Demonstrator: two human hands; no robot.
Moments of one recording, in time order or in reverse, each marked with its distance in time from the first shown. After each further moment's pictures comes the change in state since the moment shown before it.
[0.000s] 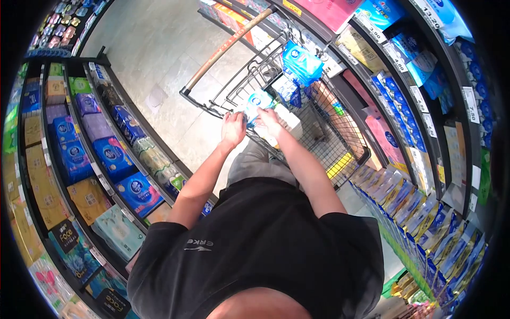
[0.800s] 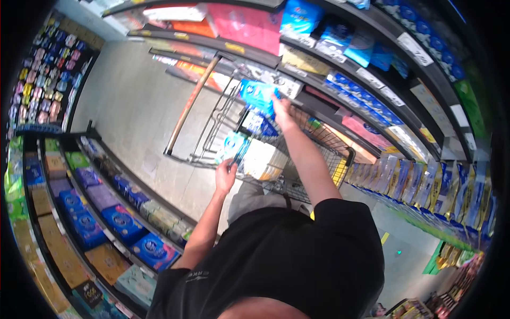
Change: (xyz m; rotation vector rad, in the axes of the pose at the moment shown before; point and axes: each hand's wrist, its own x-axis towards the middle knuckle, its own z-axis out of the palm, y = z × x) left_hand -0.007 0.043 -0.011 -0.571 -0.054 -0.256; right_hand 0.050 -0.137 -0.144 0.197 0.661 -0.617
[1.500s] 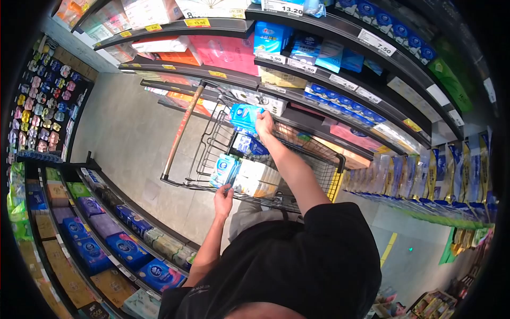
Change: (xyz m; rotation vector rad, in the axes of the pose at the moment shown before) left_hand -0.028 0.010 0.008 -0.105 -0.022 -0.119; right_hand -0.030 -0.033 -0.002 -0.402 0.143 -0.242
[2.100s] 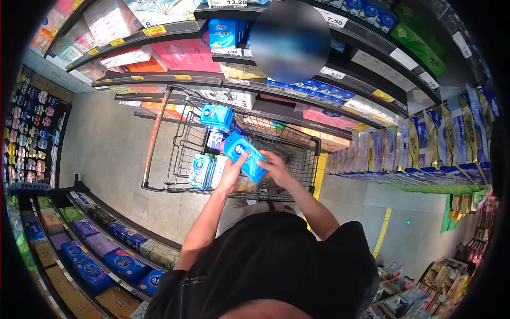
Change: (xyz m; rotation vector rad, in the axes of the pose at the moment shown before) left_hand 0.014 0.139 0.087 -0.568 -0.603 -0.100; right_hand -0.163 0.037 -0.232 0.825 -0.593 0.346
